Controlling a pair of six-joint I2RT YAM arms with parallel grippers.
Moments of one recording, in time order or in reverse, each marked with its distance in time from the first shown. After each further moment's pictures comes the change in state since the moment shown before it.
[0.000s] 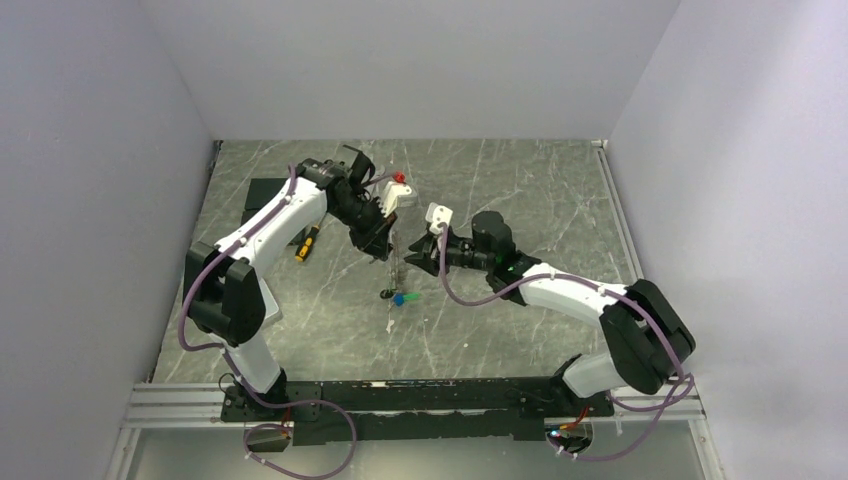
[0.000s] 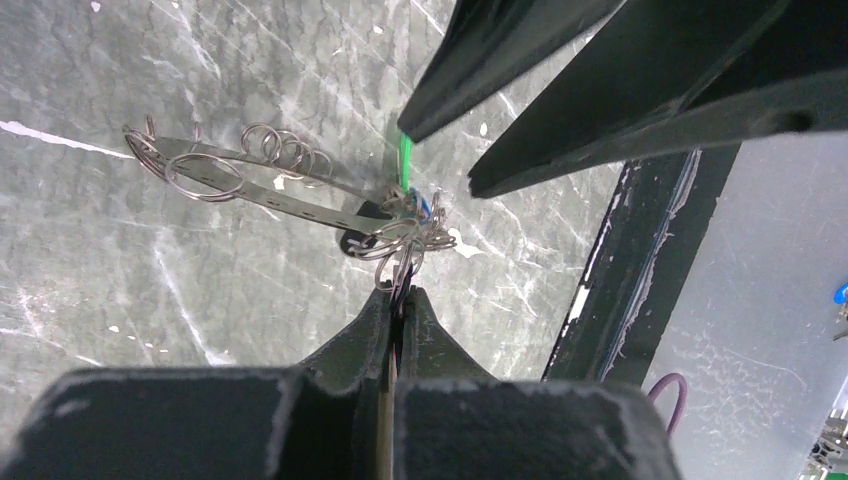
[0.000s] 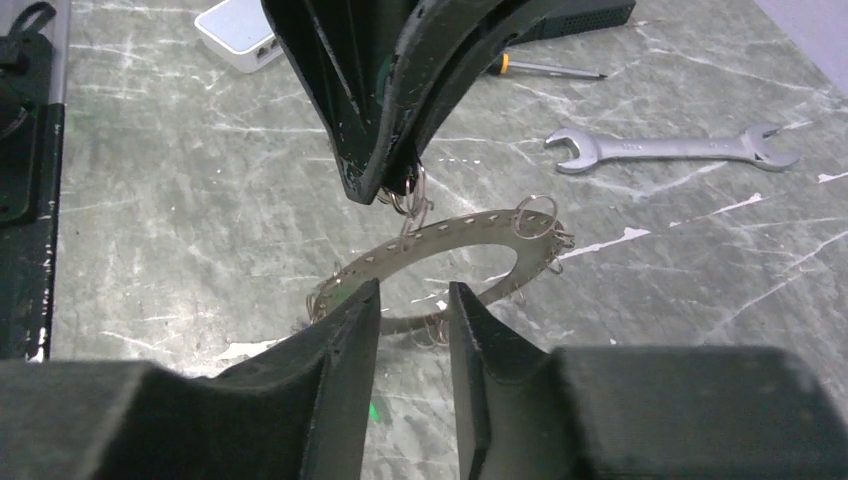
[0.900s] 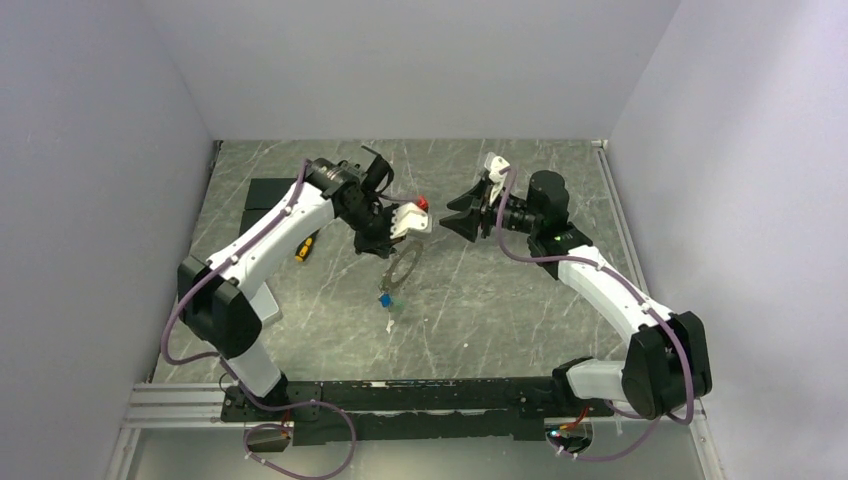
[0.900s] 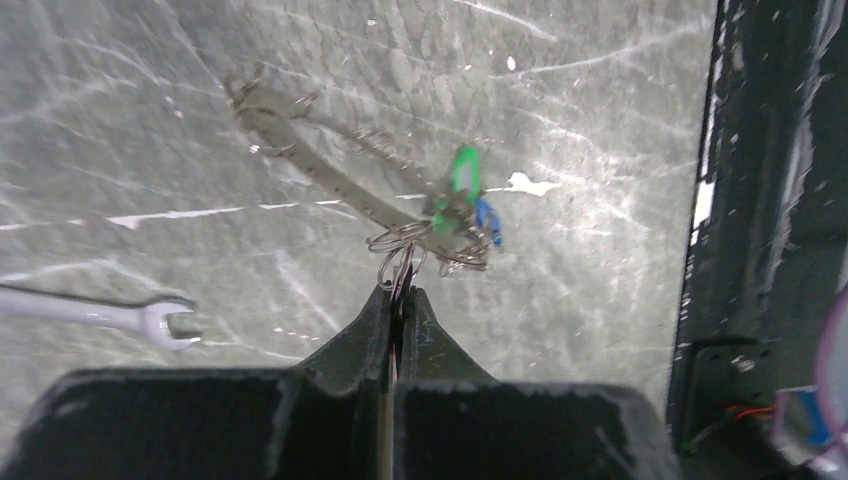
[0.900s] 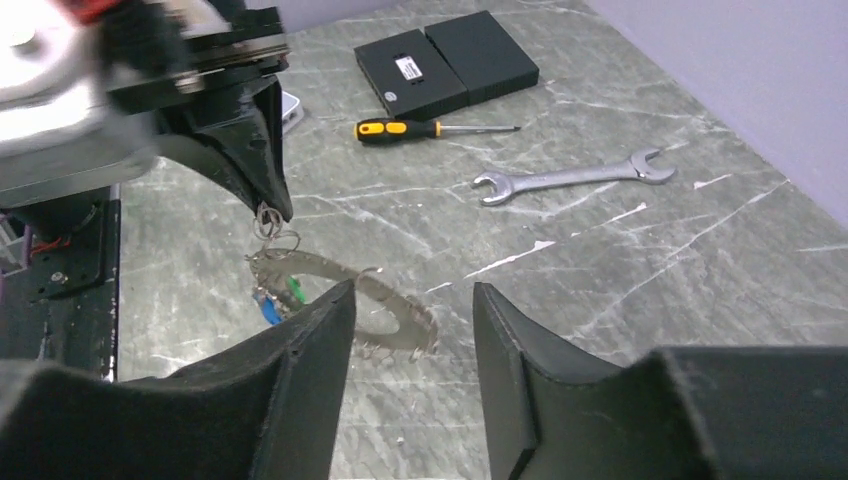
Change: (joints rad) left arm -0.125 -0.042 0.098 -0.129 -0.163 0.373; right arm -0.326 -0.150 0.153 -0.210 -0.290 0.134
